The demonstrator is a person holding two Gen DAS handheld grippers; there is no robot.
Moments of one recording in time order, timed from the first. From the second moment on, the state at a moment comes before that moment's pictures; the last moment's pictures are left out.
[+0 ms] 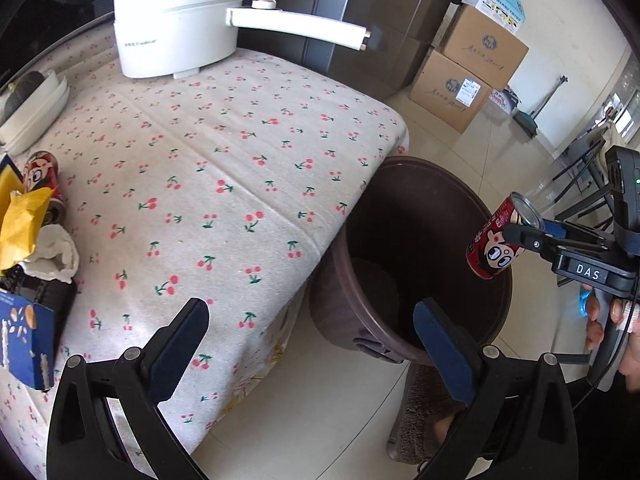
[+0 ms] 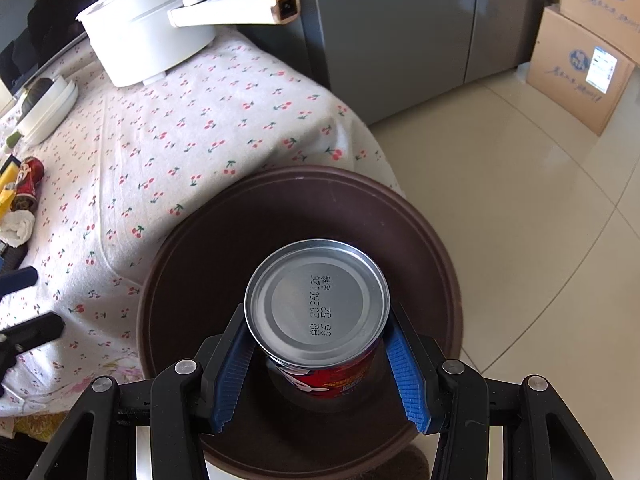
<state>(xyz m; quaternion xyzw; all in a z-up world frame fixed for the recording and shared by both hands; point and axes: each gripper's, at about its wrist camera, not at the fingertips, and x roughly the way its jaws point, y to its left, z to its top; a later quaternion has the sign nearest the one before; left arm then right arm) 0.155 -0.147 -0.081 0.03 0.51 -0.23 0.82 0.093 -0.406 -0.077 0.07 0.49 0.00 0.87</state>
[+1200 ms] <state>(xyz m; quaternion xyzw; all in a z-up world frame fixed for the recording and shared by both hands) 0.113 0.046 -0.037 -0.04 0.49 -0.10 0.86 0.131 -0.261 -0.037 0.05 0.47 0.08 0.88</state>
